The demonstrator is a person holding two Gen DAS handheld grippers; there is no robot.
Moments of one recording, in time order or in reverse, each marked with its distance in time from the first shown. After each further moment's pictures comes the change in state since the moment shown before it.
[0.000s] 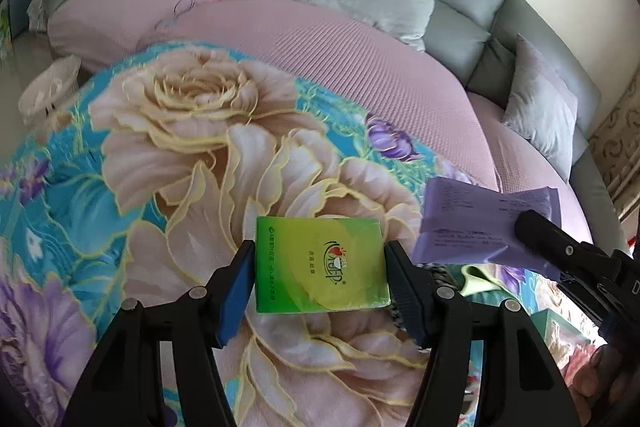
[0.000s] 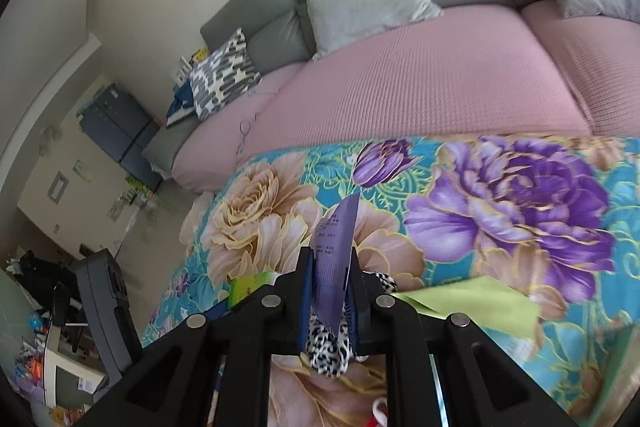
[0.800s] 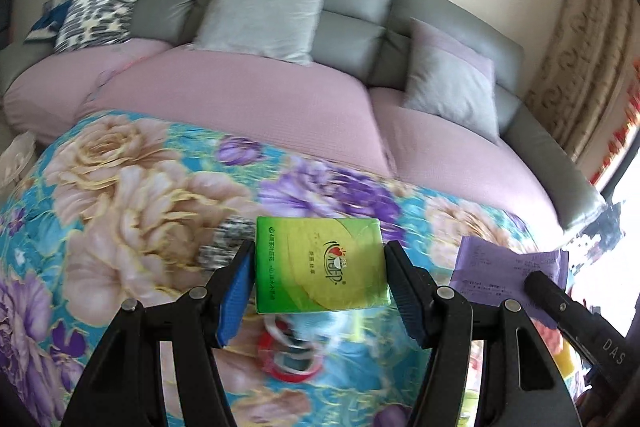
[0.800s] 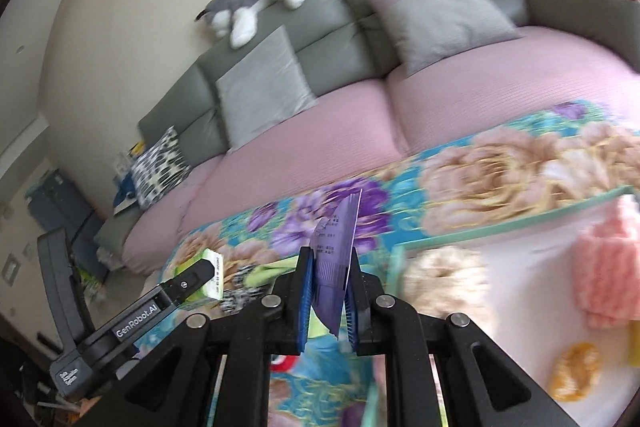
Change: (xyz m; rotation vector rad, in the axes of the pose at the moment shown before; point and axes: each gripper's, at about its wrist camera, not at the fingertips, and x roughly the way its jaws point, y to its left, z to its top) left arm -0.069 -0.149 -0.054 0.239 -0.089 -0.145; right arm -0.202 -0.063 -0.080 0.174 -0.323 -0.273
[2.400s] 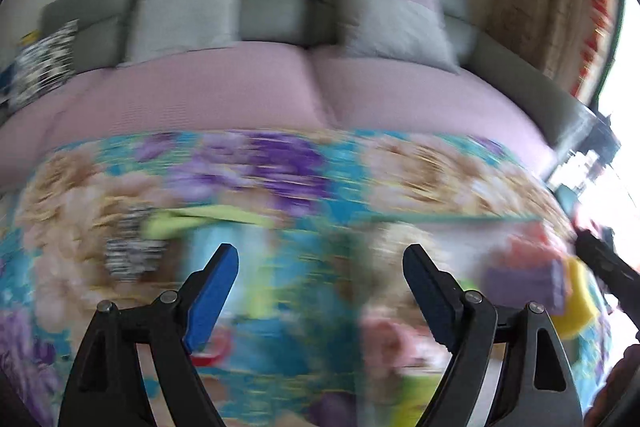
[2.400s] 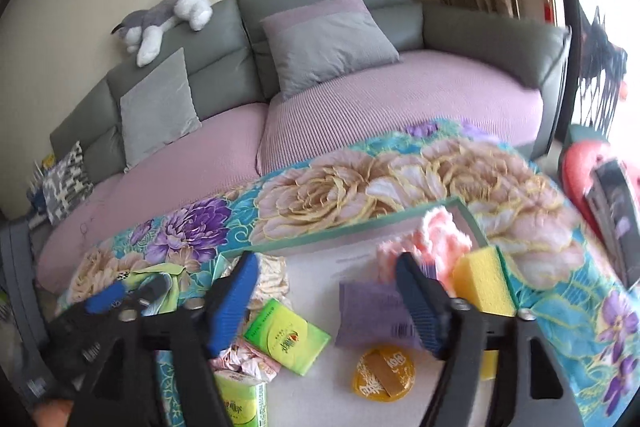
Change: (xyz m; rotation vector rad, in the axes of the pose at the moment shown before) left arm 0.023 -0.078 -0.028 0.195 0.082 0.034; right arm -0.066 -0.078 0.004 -0.016 -0.065 -0.382
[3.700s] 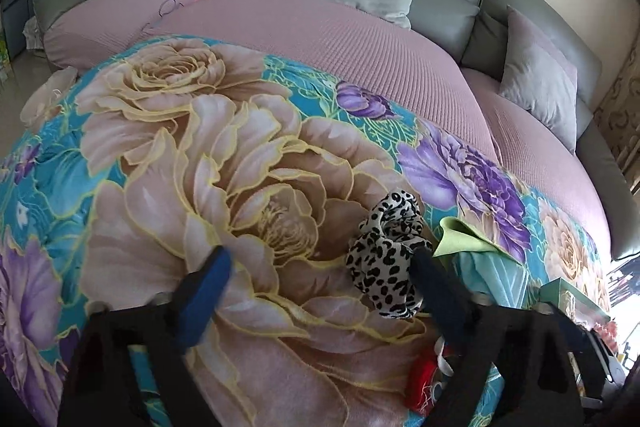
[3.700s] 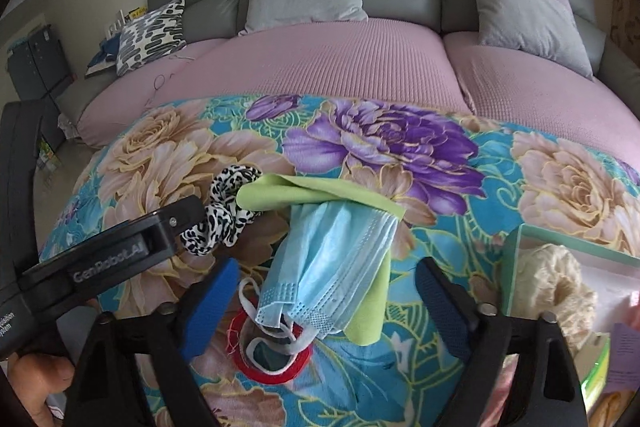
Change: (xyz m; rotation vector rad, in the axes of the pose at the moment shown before) left arm 0.053 0.193 -0.025 -0.379 0.068 0.123; right arm 0.129 0.236 -0.076 -0.426 0.255 0.258
